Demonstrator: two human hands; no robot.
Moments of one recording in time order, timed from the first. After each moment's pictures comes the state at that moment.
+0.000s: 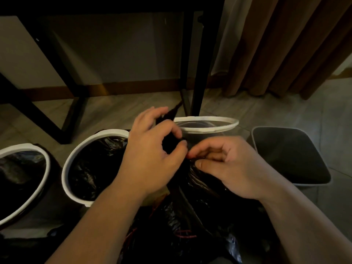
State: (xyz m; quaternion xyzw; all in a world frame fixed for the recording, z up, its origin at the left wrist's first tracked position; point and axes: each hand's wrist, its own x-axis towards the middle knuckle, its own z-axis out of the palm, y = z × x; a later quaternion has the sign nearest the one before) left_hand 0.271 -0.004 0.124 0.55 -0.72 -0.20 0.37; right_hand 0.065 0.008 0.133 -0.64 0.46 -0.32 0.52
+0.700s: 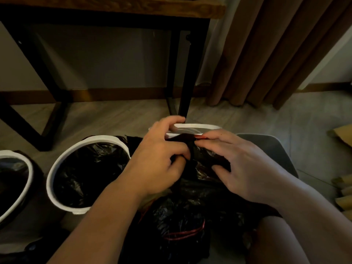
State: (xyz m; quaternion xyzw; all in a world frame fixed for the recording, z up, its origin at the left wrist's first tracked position) left_hand 0.271 -0.010 0.124 0.40 -0.83 -0.21 0.32; right_hand 0.035 0.029 0.174 -0.86 0.49 -0.12 0.10
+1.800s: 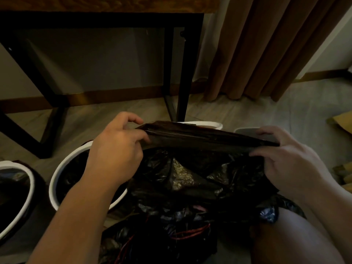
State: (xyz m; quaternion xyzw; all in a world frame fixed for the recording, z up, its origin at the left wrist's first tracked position) left_hand 0.329 -0.035 0.123 0.55 -0.78 -0.05 0.30; right_hand -0.042 0.042 0.137 -0.76 0.61 -0.19 -0.08
